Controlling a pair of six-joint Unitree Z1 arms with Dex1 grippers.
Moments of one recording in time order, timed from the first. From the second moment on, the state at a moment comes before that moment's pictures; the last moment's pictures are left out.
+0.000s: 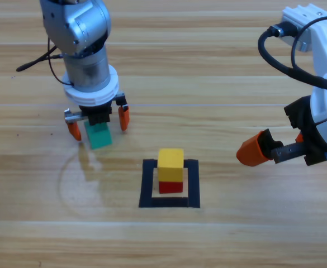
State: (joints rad) arm 0 -0.52 2.28 -1.75 0.96 0.09 -0.93; arm 1 1.07 1.62 -1.16 0.61 -0.20 0.58
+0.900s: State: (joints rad) arm 0 -0.52 2.26 -1.70 0.96 0.07 -0.88; arm 1 1.07 1.62 -1.16 0.61 -0.20 0.59
